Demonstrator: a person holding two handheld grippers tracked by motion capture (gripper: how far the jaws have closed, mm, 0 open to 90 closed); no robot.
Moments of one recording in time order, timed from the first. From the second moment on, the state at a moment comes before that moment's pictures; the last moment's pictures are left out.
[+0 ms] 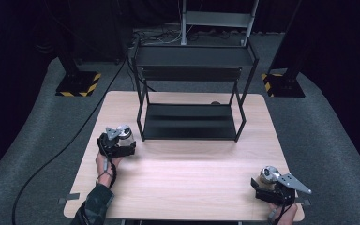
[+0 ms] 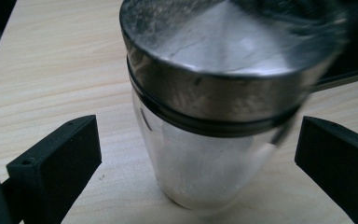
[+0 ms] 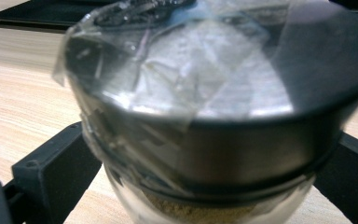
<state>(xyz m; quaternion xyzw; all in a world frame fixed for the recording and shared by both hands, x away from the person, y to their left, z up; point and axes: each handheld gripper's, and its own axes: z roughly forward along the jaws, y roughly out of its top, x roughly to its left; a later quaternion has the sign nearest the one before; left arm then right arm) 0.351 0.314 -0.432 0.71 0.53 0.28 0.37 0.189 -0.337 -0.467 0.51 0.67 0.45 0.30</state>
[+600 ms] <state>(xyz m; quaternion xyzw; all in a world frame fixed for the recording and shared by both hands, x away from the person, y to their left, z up) 0.354 0.318 -0.440 0.70 0.53 0.27 0.40 0.189 -0.336 -0.467 0.51 0.67 0.45 0.30</state>
